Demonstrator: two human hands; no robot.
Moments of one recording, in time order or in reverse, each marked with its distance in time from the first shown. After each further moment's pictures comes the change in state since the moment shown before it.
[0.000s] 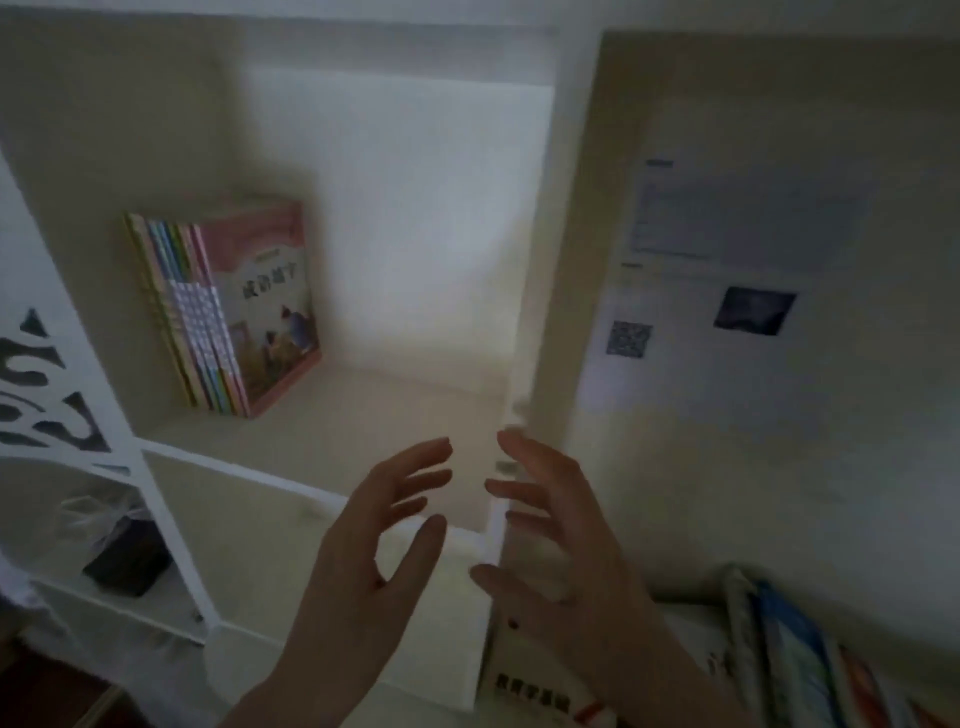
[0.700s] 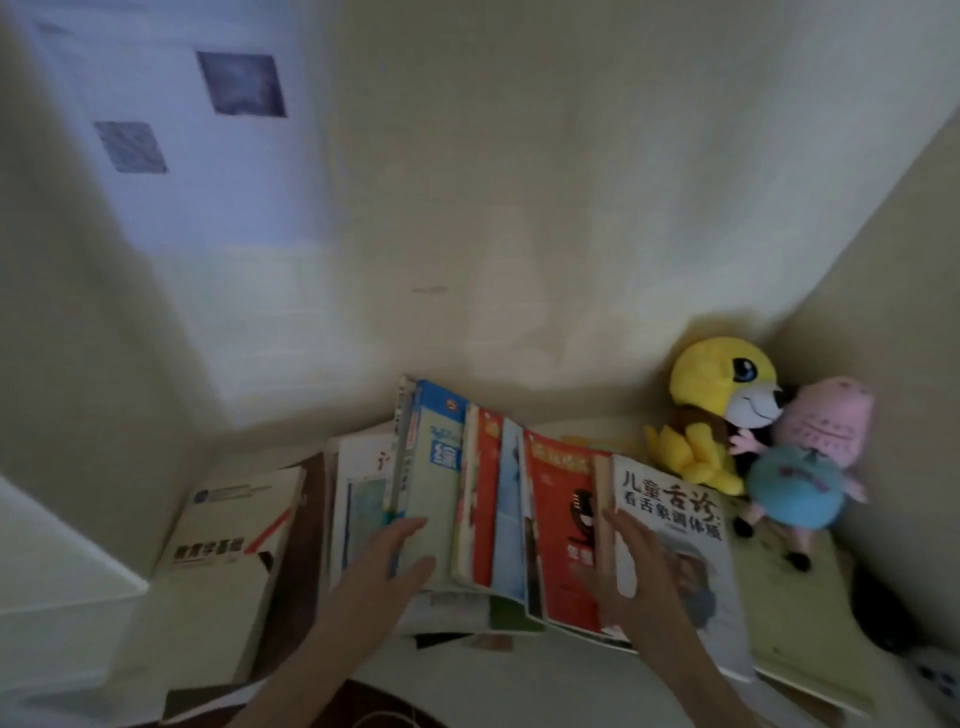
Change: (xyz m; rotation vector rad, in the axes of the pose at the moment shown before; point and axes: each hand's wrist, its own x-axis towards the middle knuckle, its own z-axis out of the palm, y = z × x) left_hand -0.164 -0.001 0.343 0.118 -0.715 -0.661; right_hand -0.407 0.150 -0.244 -0.155 0.518 0.931
